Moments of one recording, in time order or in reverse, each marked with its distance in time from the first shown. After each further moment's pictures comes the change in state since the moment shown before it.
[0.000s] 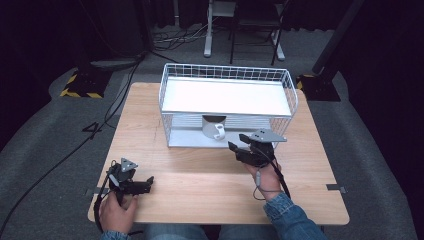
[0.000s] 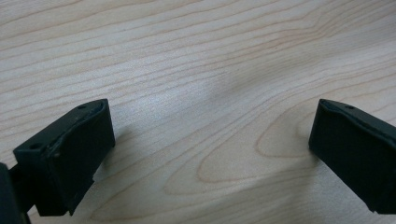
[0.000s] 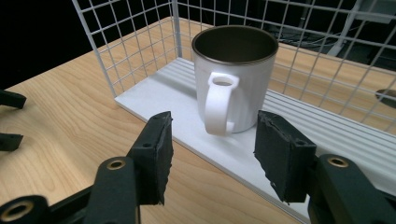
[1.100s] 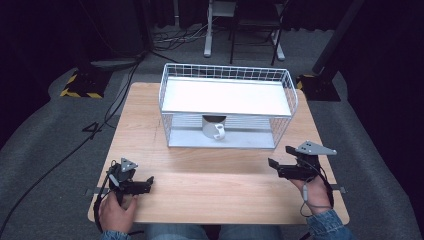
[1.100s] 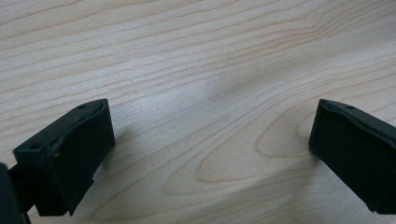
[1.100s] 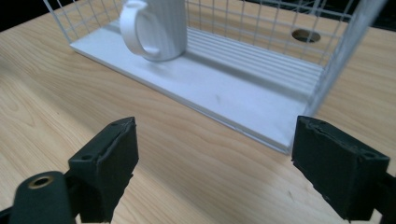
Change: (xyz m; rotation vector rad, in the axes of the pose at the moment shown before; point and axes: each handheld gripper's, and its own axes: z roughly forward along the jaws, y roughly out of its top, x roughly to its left) left arm 0.000 0.000 0.000 0.000 0.000 -0.001; right arm -0.075 -0.051 -0.085 0.104 -0.053 0.047
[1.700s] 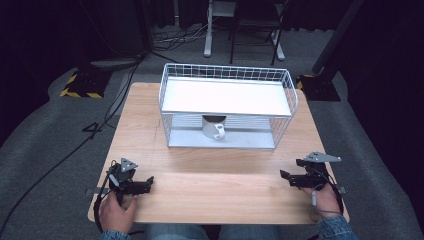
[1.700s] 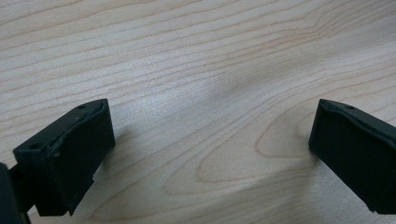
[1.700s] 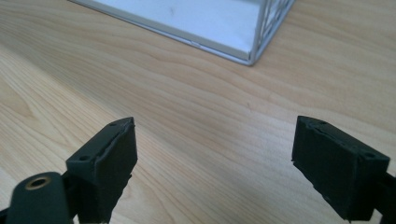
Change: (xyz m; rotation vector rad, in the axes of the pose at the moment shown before) left arm 0.000 0.000 0.000 0.000 0.000 0.000; right arm -0.043 -0.056 0.007 0.146 -0.021 0.048
